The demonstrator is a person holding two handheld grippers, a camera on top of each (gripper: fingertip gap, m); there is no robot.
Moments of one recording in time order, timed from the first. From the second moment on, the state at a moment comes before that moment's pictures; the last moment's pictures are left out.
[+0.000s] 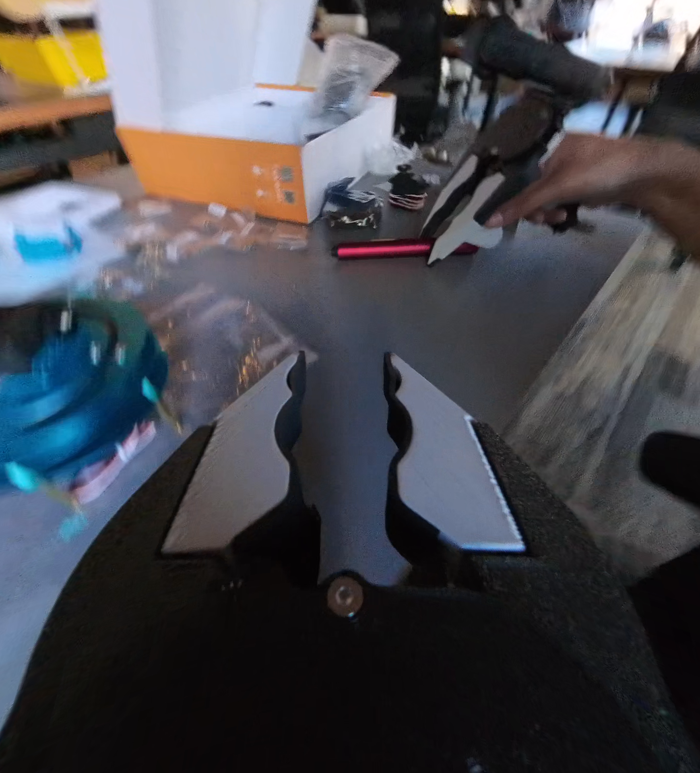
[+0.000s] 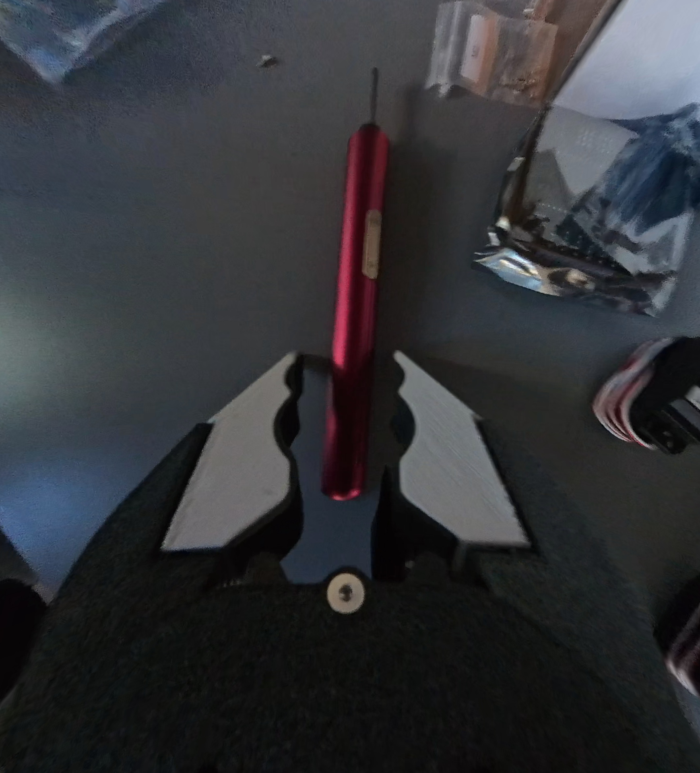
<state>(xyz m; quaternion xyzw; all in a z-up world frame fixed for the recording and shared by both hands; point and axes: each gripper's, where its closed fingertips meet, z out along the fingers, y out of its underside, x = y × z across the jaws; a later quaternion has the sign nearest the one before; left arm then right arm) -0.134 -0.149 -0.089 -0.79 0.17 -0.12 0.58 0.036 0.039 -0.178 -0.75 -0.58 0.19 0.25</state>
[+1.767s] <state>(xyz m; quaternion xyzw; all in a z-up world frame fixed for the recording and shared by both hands) -0.151 0.005 -0.058 -0.73 0.24 0.20 0.61 -0.113 0.035 -0.045 -0.50 -0.62 0.46 0.39</state>
